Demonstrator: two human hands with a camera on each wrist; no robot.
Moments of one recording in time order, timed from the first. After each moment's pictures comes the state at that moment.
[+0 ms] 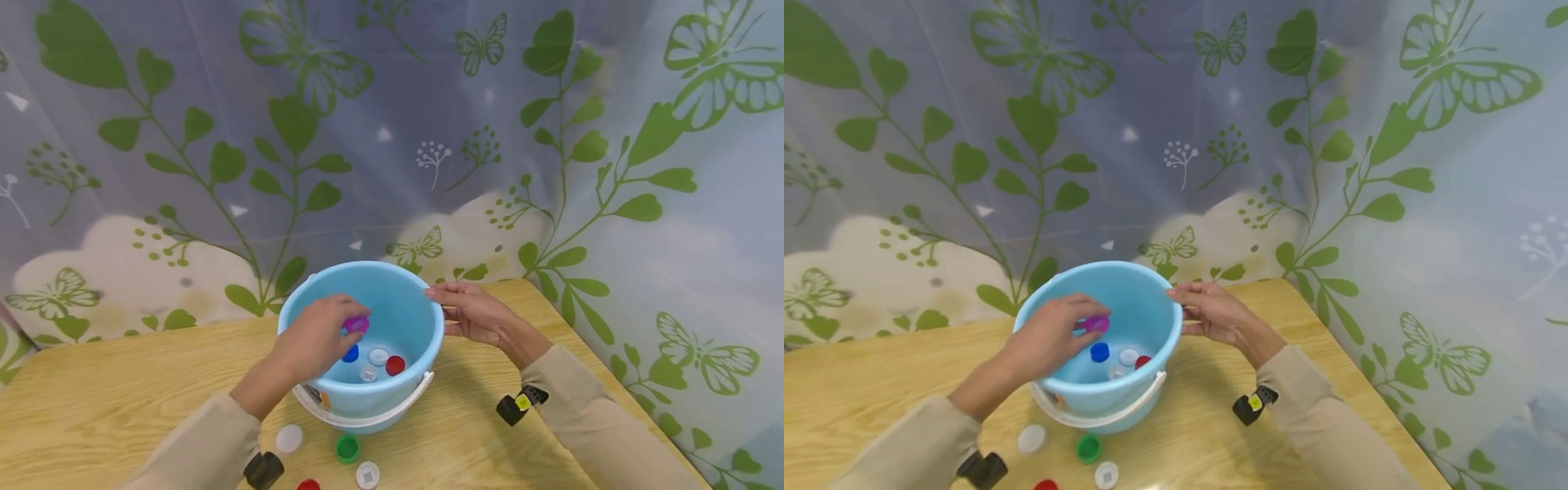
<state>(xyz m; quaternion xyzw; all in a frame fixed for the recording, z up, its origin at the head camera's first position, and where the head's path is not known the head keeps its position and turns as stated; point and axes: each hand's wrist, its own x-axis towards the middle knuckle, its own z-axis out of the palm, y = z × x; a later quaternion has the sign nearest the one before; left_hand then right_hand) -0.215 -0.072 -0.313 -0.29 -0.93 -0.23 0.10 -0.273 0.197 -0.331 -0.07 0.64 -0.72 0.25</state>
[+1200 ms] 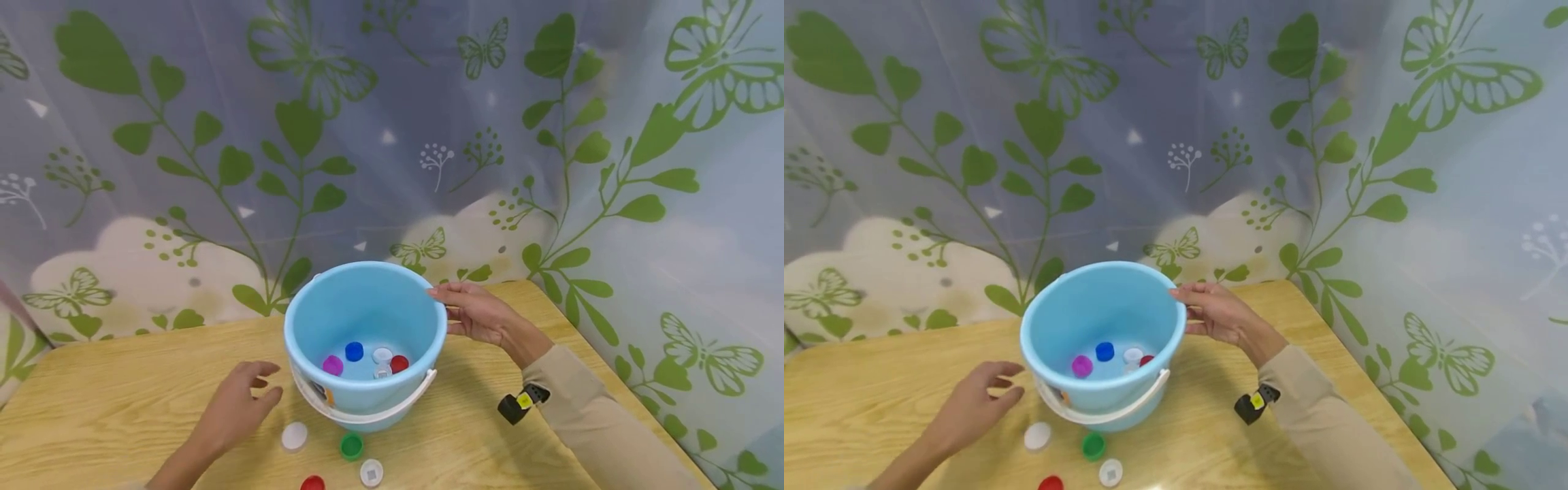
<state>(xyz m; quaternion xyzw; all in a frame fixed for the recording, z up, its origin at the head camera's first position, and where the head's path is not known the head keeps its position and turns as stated) -0.174 -0.173 -0.408 -0.06 -0.92 -0.38 0.05 -0.273 0.197 -0.332 -0.07 0.64 -0.73 0.25</state>
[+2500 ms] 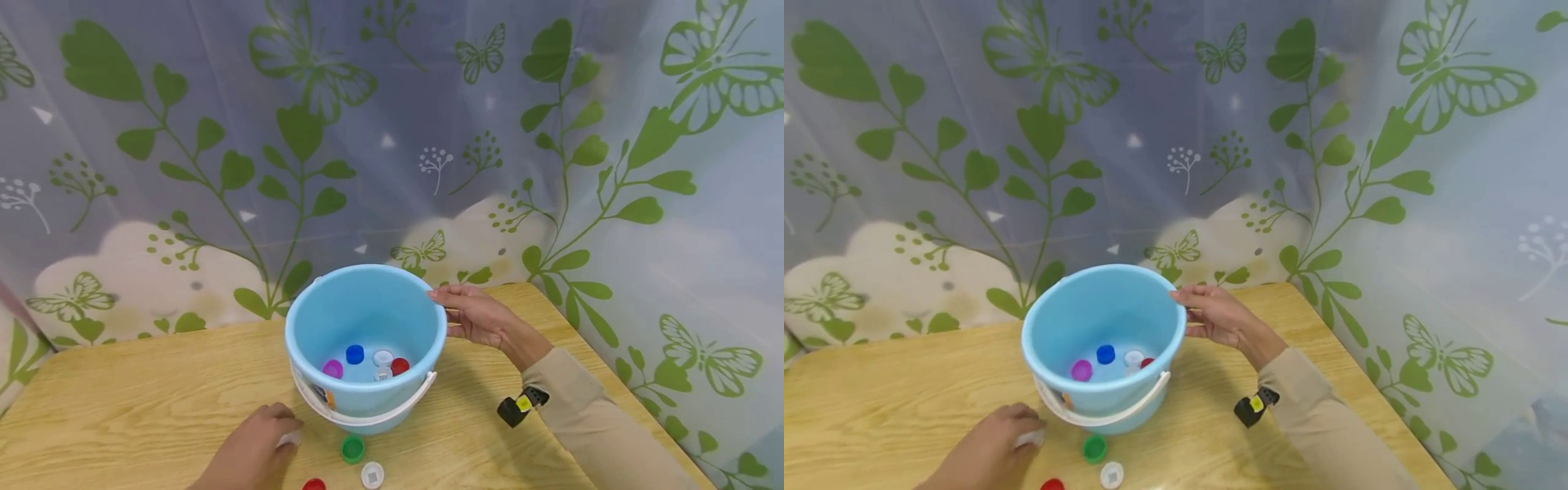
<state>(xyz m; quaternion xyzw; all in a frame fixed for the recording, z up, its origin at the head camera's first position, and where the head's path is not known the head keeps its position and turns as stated) -0.149 -0.161 -0.427 -0.25 -0.95 -0.19 0.01 -0.271 0.196 -0.332 -0.08 0.64 -0.73 0.25</state>
